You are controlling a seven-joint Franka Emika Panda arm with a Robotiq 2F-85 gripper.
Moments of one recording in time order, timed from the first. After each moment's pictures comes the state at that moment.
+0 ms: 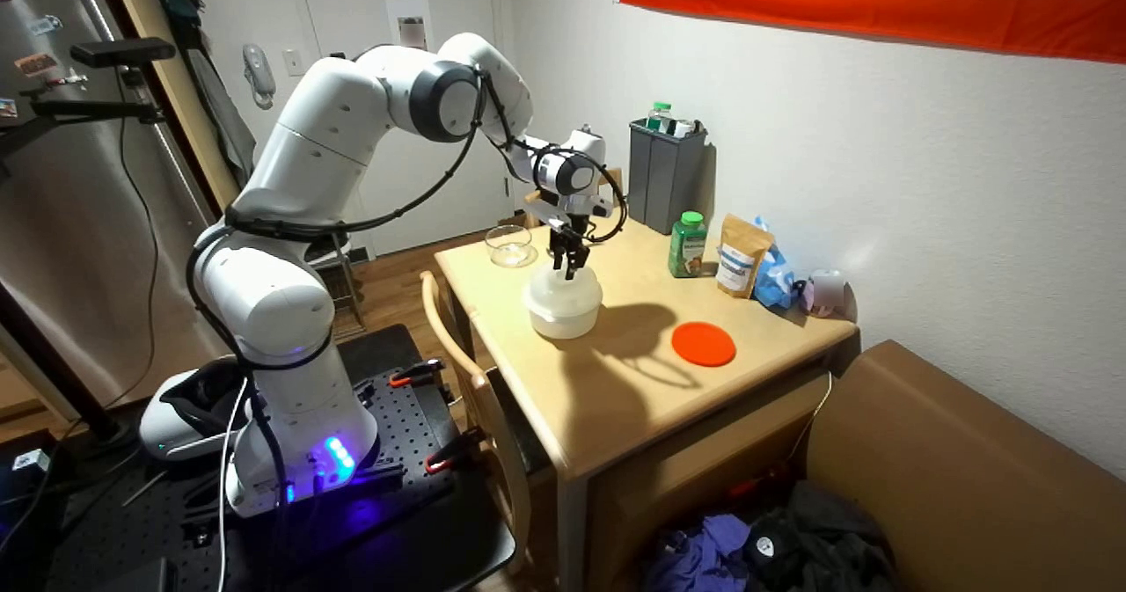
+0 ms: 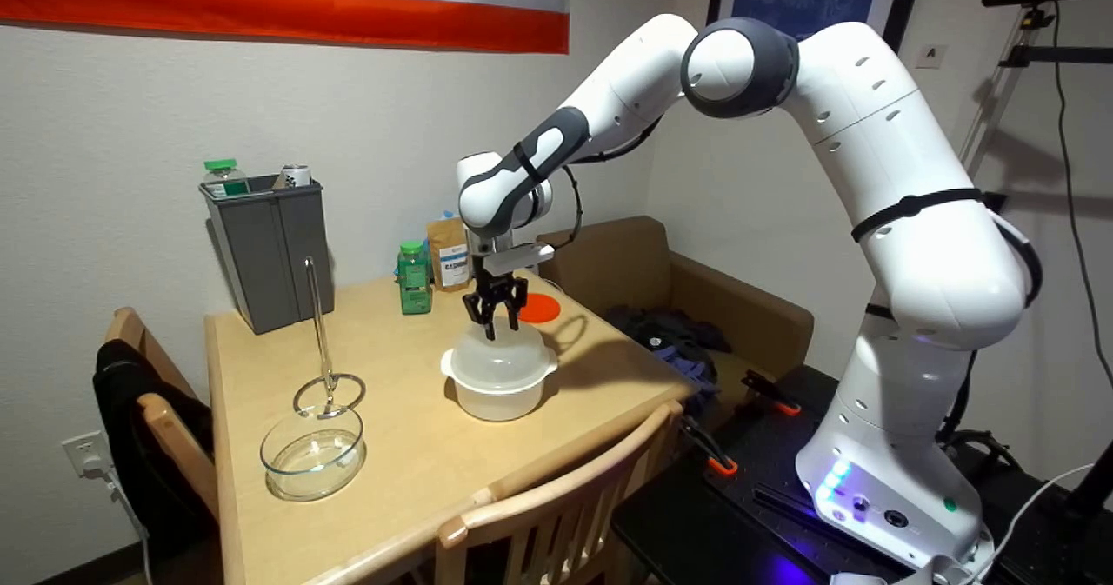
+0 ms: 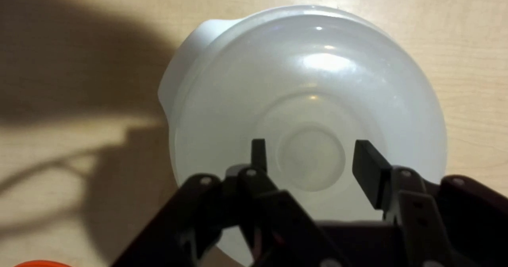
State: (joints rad) arm 0.23 0.70 0.07 -1.68 -0.02 2.18 0.27
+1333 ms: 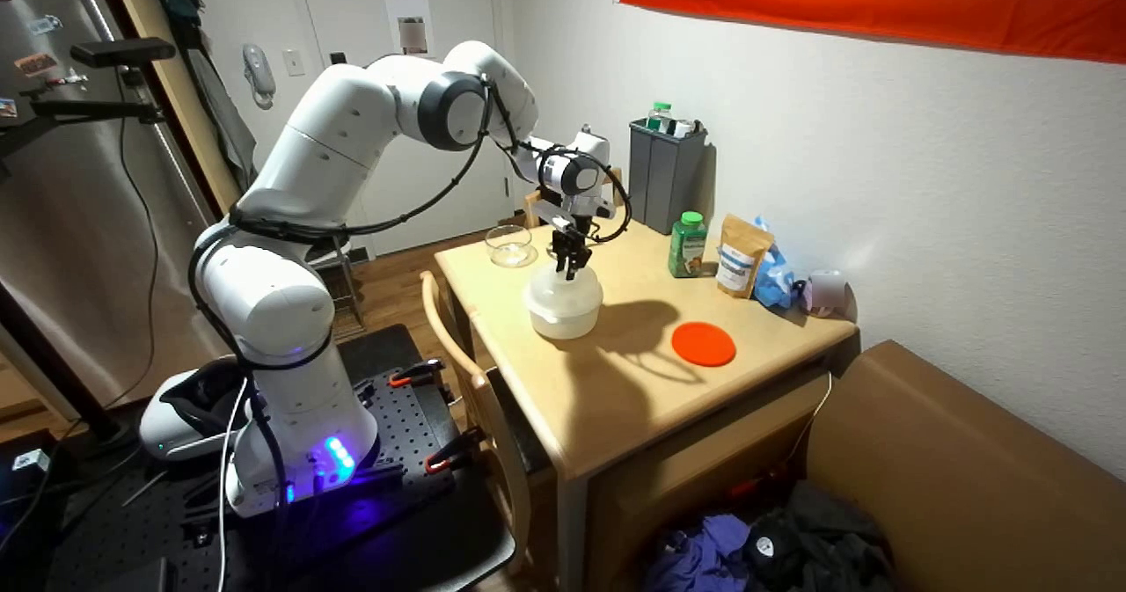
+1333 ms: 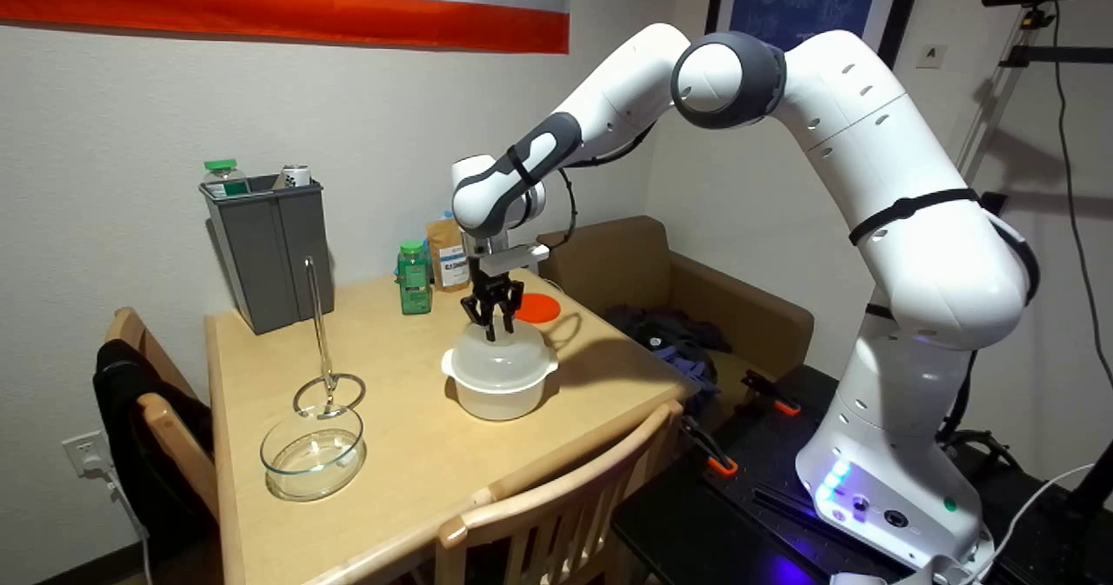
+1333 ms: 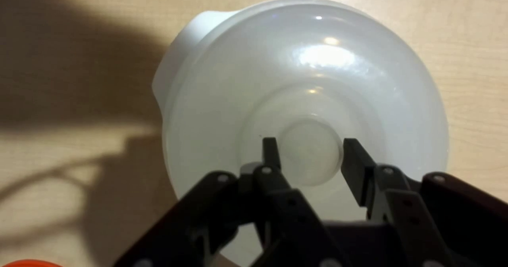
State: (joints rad) arm 0.23 0.75 0.07 -1.60 -0.01 2.13 0.26
